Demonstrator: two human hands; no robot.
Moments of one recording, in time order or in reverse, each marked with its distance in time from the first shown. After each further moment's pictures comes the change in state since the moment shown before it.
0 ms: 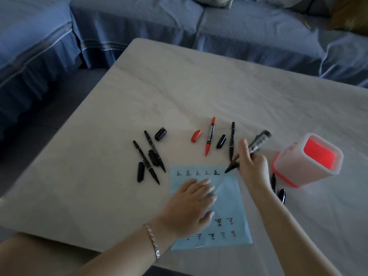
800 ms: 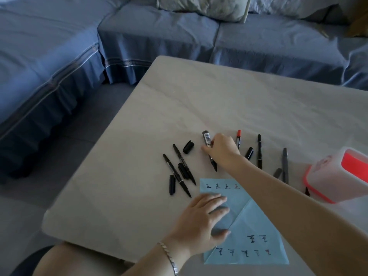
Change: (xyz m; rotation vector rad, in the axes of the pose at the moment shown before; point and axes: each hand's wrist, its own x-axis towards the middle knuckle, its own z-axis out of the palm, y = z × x) left_hand -0.033 -0.026 -0.008 -0.169 0.029 -0.103; right_hand 0.040 -0.066 0.117 -0.671 -0.344 -0.145
